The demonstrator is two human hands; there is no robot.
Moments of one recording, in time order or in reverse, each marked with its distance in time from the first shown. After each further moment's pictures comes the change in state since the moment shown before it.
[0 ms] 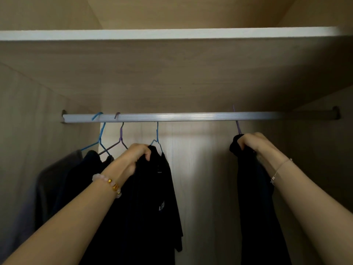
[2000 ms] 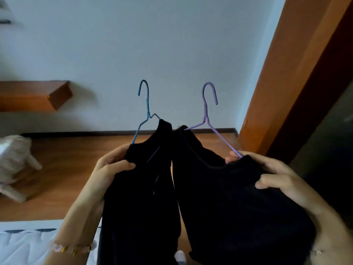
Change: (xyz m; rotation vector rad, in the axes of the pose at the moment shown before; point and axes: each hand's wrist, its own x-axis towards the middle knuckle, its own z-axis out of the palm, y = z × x) left_hand -0.697 -0.132 -0.145 -0.044 1.391 -0.321; right_hand -0.505 0.145 0.232 0.492 -2.325 0.236
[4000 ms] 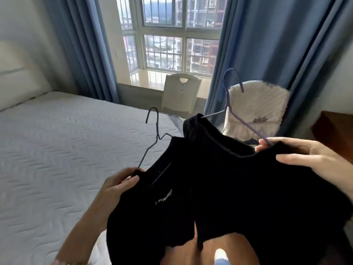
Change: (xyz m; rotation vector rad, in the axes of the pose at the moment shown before) left_hand 0.199 0.101 -0.580 -0.182 1.959 0.235; right_hand 0.890 -0.023 0.802 -0.334 -1.775 -0.139
